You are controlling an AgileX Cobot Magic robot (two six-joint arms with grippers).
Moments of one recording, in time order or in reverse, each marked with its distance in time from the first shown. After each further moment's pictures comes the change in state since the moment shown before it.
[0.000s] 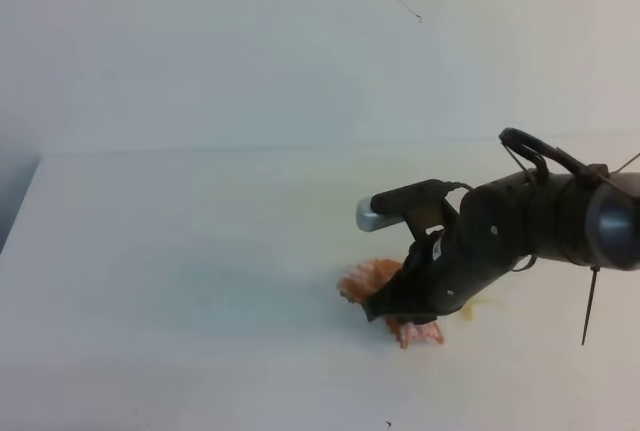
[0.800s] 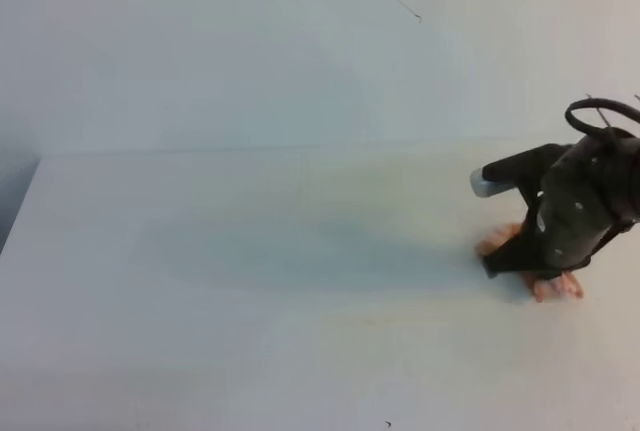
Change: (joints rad) left arm 0.000 0.000 0.000 0.000 0.000 0.000; right arm -0.199 0.003 -0.002 -0.527 0.116 0.358
